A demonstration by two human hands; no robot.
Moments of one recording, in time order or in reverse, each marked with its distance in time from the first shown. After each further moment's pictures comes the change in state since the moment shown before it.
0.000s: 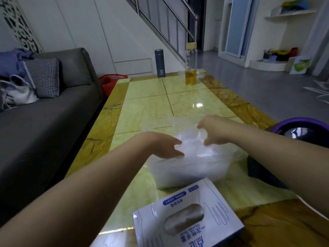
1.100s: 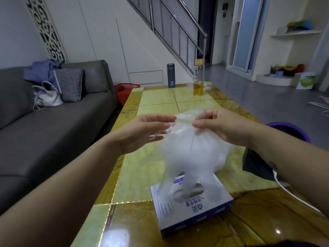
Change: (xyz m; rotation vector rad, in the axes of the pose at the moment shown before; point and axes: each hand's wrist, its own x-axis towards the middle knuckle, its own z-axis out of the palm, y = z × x) left_hand -0.141 -0.034 0.006 -1.456 0.322 0.332; right_hand -0.112 -0.031 -0.043 1.363 -0.014 -0.301
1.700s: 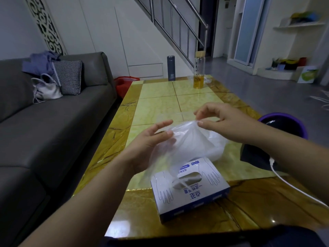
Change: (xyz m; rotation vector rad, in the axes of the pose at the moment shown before) left_hand -0.019 -0.048 0.036 -0.461 0.098 -0.012; right_hand -0.026 0.007 0.004 -0.606 0.092 -0.234
